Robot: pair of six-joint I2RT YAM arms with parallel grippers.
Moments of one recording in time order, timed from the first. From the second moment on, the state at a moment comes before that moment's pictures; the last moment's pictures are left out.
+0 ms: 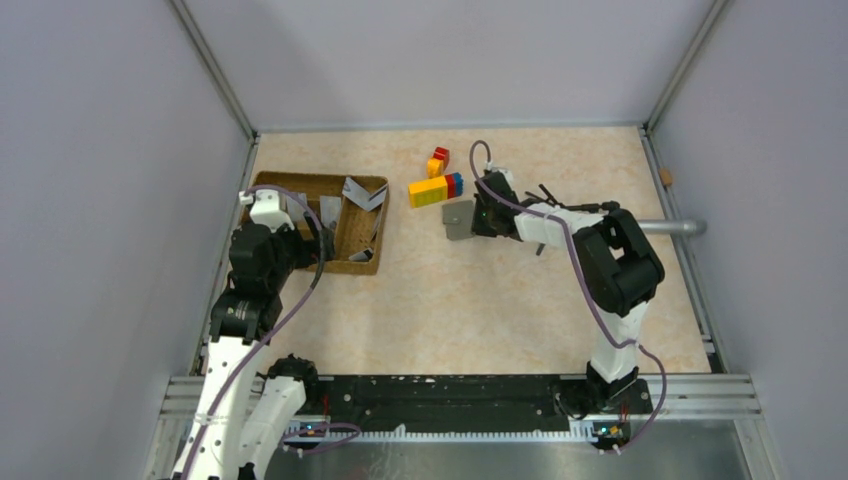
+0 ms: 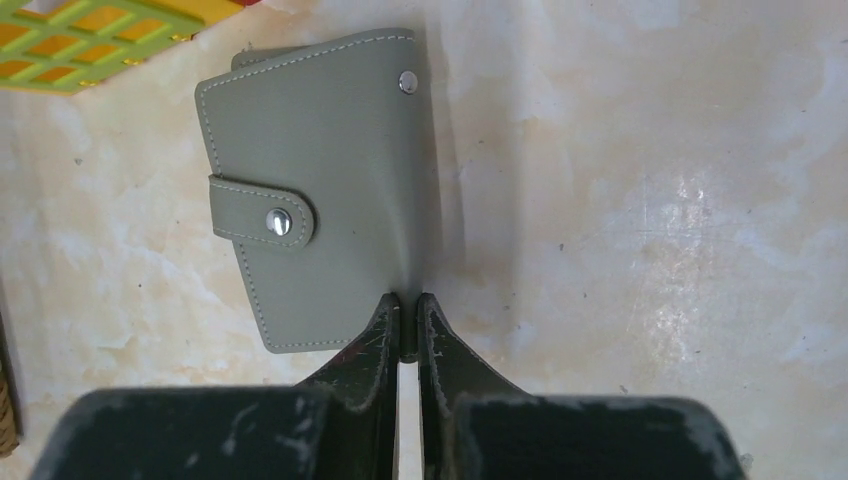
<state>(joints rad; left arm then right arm) -0.09 0.65 0.78 -0.47 0.01 -0.24 0.55 1.91 1.19 -0.14 0.13 0.58</state>
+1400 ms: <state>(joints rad) -0.46 0.69 0.55 0.40 0.69 -0.94 0.78 0.89 0.60 0.49 -0.52 0.61</state>
